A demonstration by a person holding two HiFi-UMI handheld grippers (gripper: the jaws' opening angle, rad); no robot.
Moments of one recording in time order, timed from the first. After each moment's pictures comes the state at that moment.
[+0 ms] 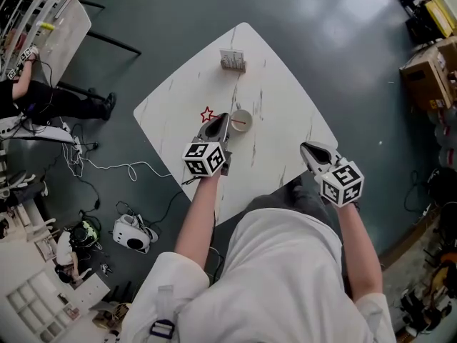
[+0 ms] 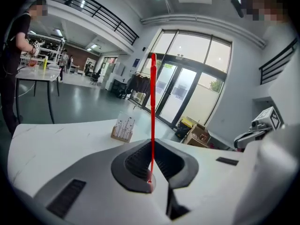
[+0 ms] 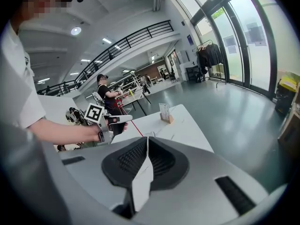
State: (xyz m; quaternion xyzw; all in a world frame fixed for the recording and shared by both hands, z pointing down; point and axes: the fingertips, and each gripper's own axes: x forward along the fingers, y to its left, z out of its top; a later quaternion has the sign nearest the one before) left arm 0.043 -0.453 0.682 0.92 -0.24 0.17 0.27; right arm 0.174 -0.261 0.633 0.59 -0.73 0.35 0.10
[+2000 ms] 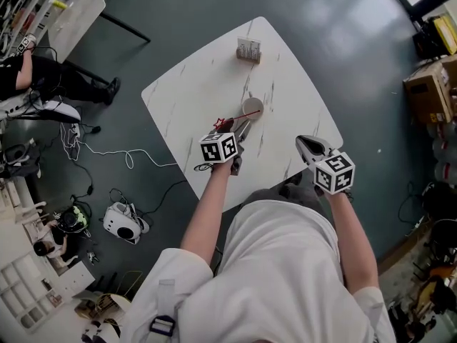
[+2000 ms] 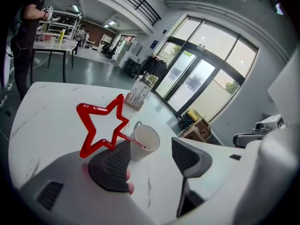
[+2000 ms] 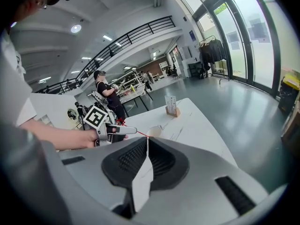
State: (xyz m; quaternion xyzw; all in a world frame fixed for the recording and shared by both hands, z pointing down) left arm -0.004 -0.399 0.761 0.85 -0.26 0.24 0.39; right arm 0.121 -0.263 0.666 0.57 -0.73 0.36 0.11
